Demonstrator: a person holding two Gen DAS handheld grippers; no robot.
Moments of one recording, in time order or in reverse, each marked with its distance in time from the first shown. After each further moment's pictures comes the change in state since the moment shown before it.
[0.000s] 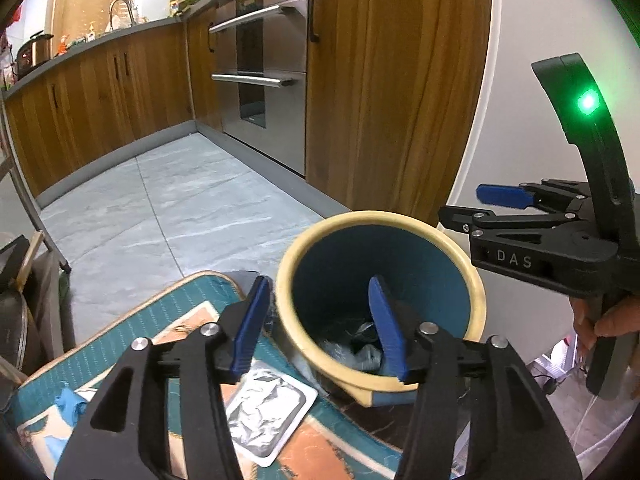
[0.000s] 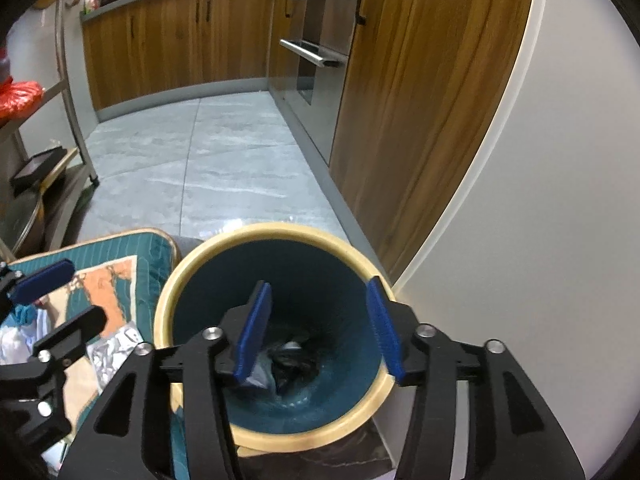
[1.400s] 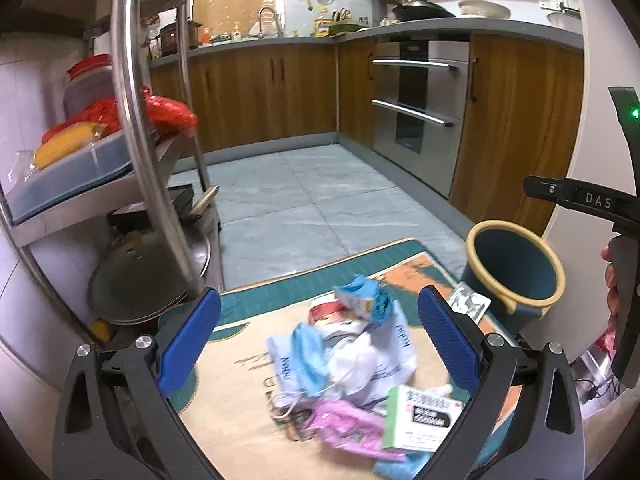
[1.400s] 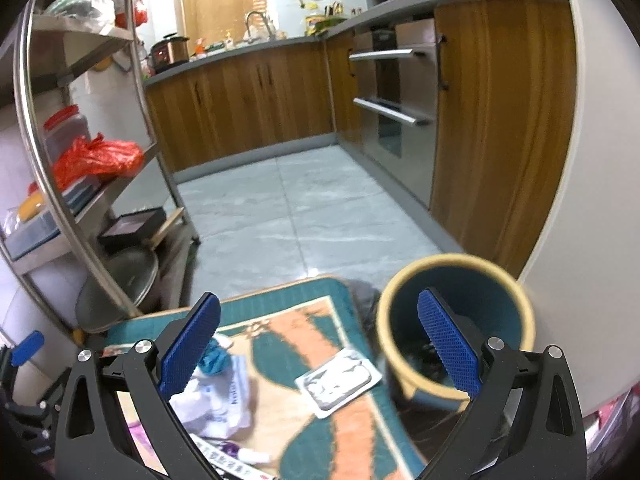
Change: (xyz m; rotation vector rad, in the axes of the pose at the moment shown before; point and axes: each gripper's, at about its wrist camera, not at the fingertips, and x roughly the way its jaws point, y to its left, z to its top) left arm -0.227 0.172 -0.106 -0.212 -0.079 0.366; right arm -0.128 0.162 -0.006 0.121 -0.167 0.246
